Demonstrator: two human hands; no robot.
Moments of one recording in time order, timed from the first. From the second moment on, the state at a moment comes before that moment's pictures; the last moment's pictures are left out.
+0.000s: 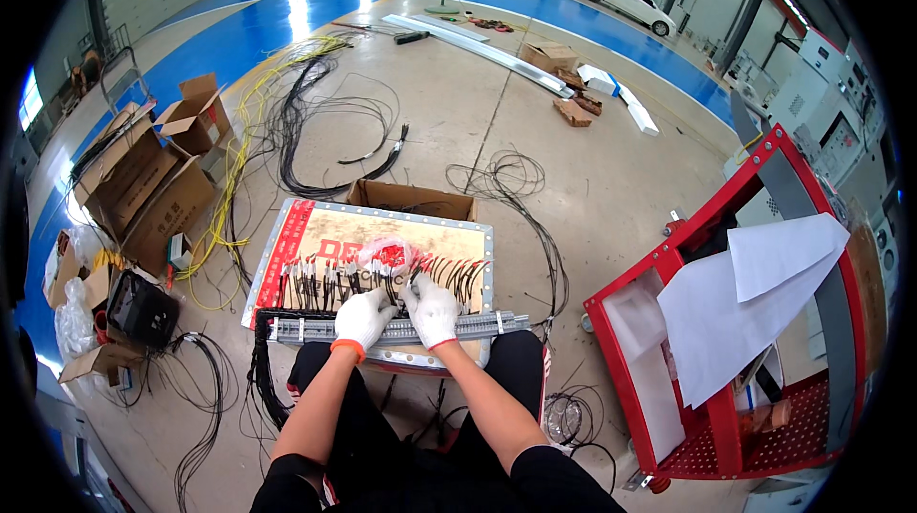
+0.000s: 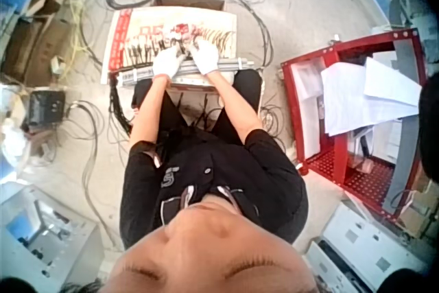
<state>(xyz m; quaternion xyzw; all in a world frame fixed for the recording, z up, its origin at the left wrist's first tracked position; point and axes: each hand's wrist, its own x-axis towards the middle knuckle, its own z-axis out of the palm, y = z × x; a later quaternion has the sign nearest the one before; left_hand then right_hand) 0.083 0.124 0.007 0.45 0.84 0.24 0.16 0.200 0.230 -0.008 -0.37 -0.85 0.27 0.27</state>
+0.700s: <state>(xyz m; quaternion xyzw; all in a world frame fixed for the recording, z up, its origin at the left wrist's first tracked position) 0.085 0.128 0.000 0.43 0.85 0.25 0.13 0.208 0.248 0.005 -0.29 -0.90 0.30 0.10</state>
